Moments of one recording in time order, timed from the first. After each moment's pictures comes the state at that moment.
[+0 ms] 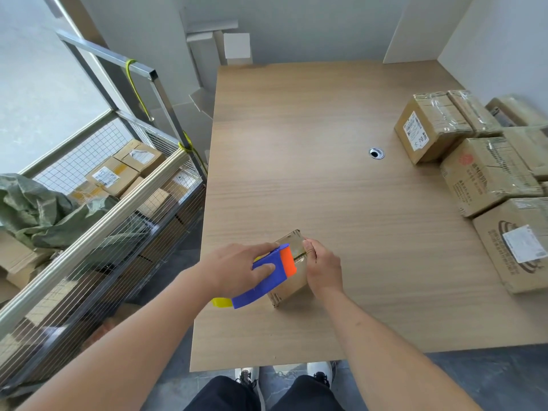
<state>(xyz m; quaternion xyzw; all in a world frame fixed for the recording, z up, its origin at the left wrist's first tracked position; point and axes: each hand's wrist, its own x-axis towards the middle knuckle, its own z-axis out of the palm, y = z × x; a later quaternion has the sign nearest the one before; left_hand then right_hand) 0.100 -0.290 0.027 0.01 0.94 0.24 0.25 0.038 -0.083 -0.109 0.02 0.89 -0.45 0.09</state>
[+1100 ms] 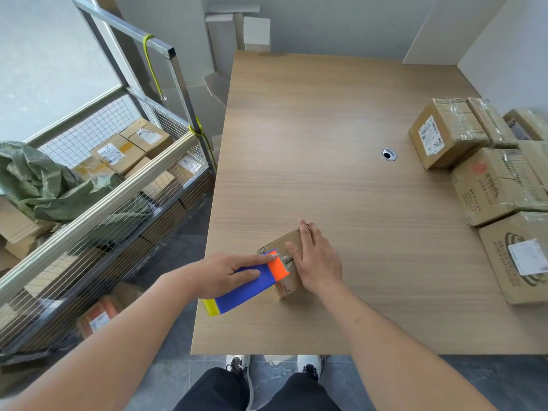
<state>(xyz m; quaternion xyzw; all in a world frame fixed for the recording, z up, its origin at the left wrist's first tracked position) 0.139 -0.336 -0.010 0.00 0.88 0.35 0.33 0.042 -0.102 -0.090 -0.16 0.96 -0.16 0.13</state>
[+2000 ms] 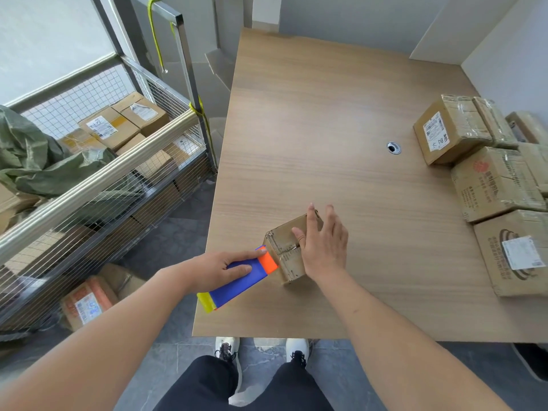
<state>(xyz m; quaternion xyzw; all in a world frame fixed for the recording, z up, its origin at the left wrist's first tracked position) 0.172 -0.365 -0.063 -0.05 0.85 0.40 0.33 0.054 -0.122 -0.085 -0.14 0.99 -0.03 0.06</state>
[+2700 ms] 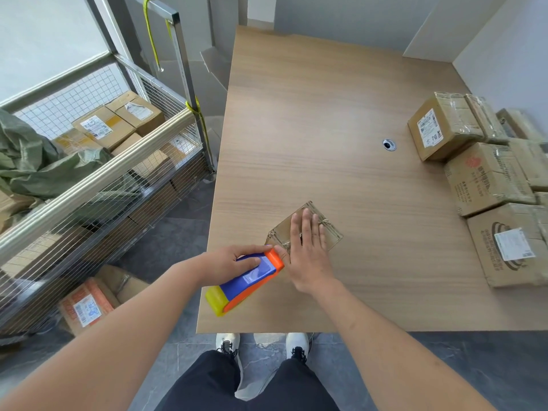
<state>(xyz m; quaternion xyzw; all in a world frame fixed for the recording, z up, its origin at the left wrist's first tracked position) 0.163 -0.354 -0.062 -0.07 0.83 0.44 0.34 0.091 -0.133 -0.098 -0.24 0.96 -0.01 0.13</state>
